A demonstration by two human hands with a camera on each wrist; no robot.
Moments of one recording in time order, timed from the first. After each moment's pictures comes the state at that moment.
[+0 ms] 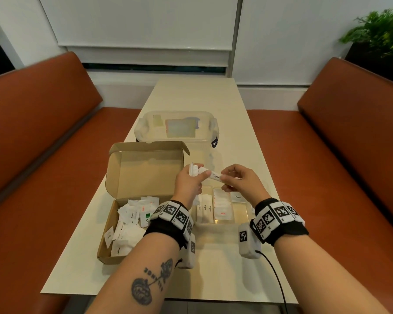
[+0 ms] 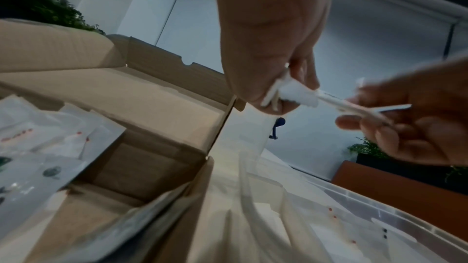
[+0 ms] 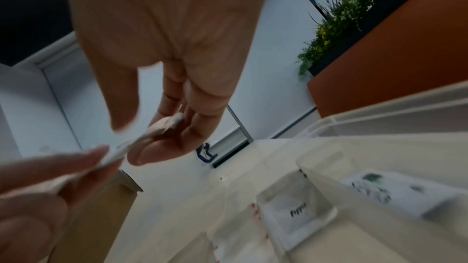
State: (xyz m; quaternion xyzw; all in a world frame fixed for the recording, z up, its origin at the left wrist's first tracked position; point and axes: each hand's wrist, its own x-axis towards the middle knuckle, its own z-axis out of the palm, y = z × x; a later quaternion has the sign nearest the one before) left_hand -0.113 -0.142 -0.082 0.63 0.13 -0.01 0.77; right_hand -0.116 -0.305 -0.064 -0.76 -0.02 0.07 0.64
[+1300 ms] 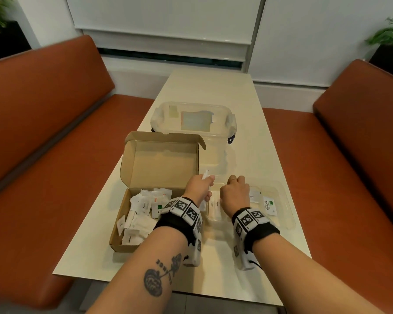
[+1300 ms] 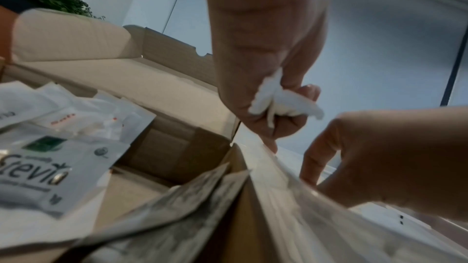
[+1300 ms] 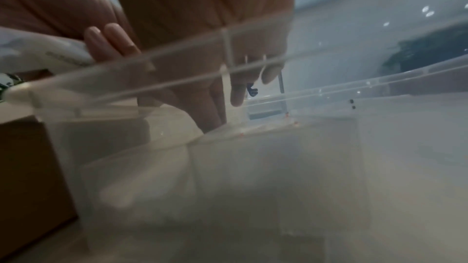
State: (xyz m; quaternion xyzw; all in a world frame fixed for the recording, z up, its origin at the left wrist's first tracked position) left_hand -0.108 -0.127 -0.108 0.69 0.18 -0.11 0.69; right_hand -0.114 -0.239 -0.121 -1.00 -0.09 0.00 -0.03
